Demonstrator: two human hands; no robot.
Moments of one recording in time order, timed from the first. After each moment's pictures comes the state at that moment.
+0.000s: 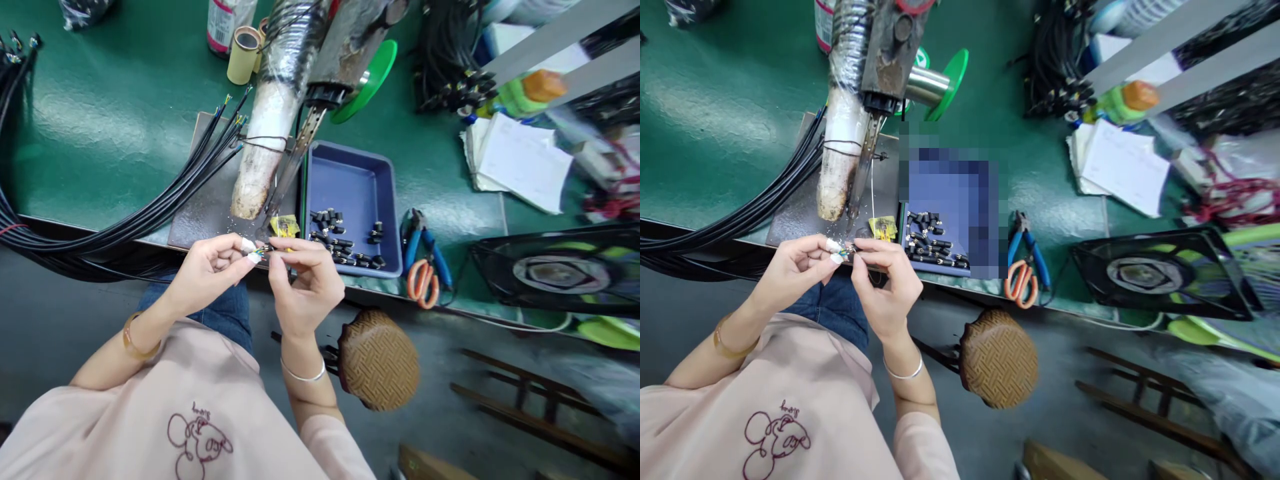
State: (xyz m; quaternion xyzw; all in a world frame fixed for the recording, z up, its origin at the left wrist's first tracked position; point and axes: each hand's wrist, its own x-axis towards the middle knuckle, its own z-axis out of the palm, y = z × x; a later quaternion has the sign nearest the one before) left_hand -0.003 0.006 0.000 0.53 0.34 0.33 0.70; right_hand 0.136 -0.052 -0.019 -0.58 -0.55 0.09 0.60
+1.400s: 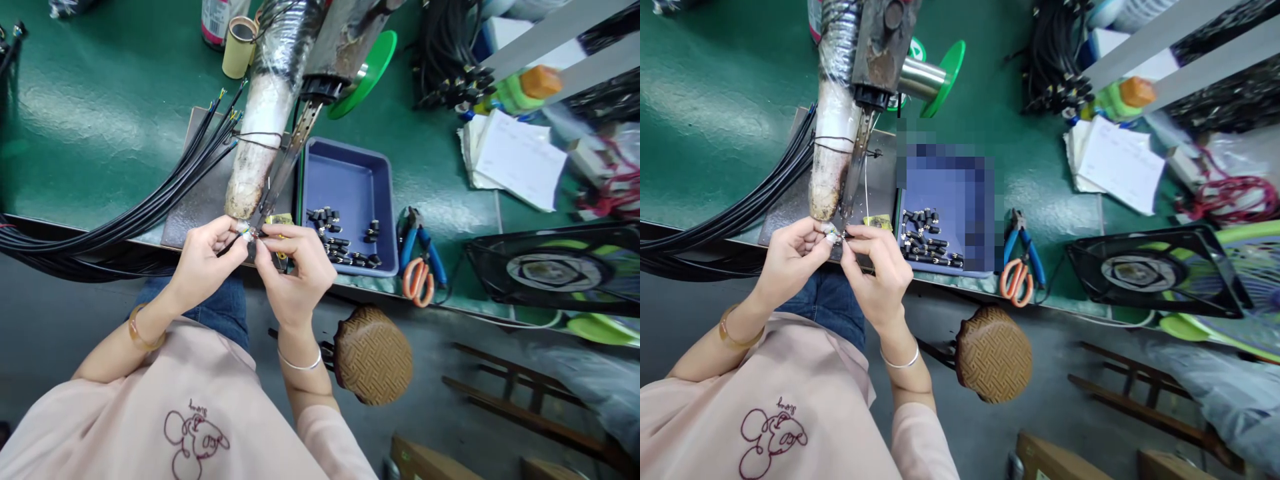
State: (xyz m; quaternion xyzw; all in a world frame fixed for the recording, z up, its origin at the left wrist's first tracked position) left_hand 0.011 0.016 -0.005 0.59 0.39 0.39 0.59; right_hand 0.144 -0.036 -0.016 -0.58 -0.63 -0.02 0.52
